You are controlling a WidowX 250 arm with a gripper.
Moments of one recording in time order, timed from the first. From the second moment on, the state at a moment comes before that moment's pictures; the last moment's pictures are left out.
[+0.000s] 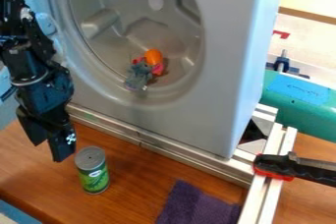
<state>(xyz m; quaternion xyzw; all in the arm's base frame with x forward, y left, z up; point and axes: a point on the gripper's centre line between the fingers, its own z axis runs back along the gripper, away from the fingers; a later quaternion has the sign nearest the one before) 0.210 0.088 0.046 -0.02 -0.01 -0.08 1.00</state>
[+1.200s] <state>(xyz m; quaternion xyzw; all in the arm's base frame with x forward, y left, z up) 0.228 0.083 -0.047 0.07 0.06 -0.19 0.98</state>
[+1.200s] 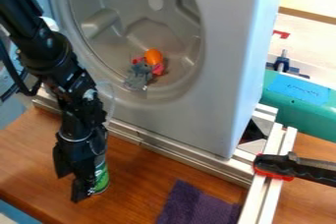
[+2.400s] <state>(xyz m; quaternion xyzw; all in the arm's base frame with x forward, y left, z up) 0.297 0.041 -0.029 -0.05 -0.11 -0.16 0.98</state>
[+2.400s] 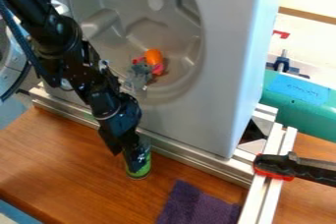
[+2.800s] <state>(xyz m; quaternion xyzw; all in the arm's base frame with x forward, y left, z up) 0.259 0.069 0.017 0.02 0.02 -0.15 0.99</state>
